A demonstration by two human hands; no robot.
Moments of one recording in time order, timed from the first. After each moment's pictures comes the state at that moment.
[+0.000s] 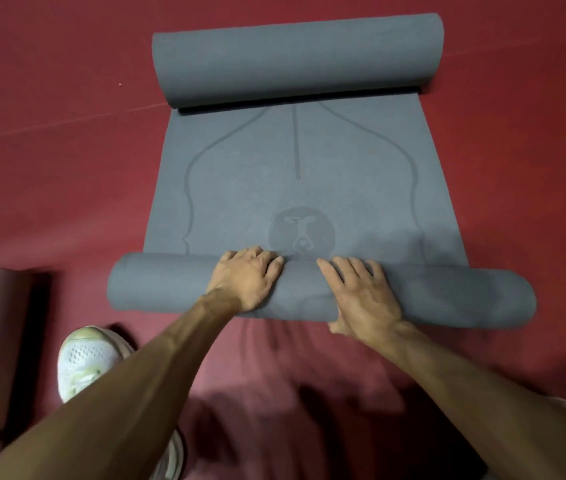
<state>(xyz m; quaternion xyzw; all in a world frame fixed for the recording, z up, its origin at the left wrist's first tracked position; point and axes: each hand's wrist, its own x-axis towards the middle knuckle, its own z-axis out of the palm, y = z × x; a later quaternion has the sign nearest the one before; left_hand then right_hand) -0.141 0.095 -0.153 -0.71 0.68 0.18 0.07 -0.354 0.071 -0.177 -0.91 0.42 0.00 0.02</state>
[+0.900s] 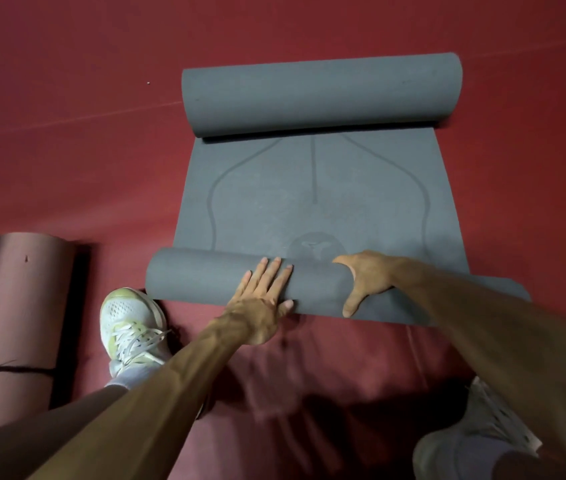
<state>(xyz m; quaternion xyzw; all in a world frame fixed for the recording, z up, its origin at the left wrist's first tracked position) -0.169 0.196 -0.129 -0.69 0.67 0.27 0.08 -0.363 0.045 -0.128 -0.80 0.40 0.31 0.34</state>
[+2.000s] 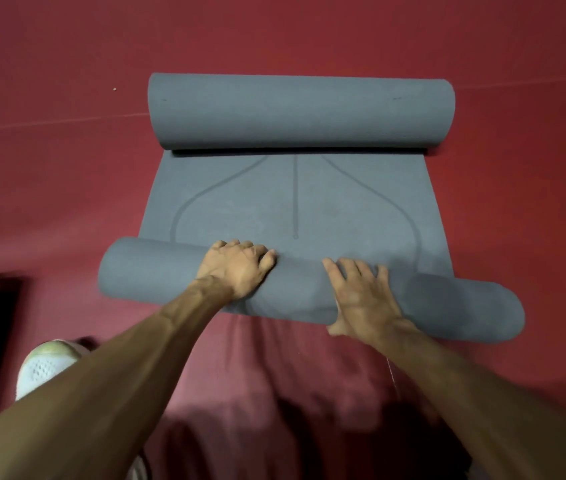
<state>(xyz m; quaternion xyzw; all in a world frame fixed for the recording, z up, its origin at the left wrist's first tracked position) -0.140 0.048 -0.150 -0.72 0.67 0.15 0.07 -0.364 0.029 -0.154 -0.88 0.45 0.13 0.05</state>
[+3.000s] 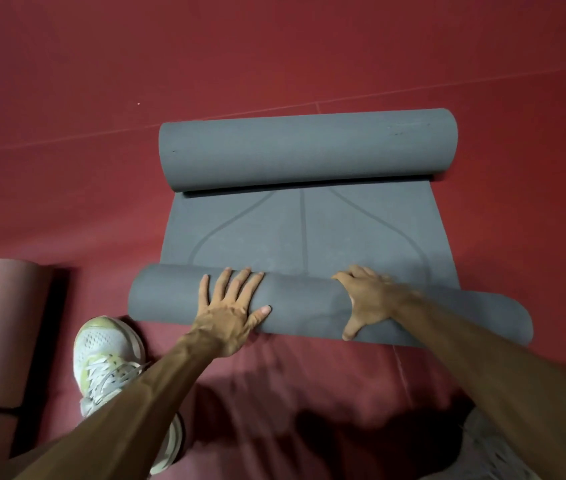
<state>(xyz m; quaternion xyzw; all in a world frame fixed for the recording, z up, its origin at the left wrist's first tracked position) -0.147 0.174 -0.147 -0.74 0.64 0.16 0.09 -0.380 0.040 -0.128 -0.83 0.41 0.28 0.23</state>
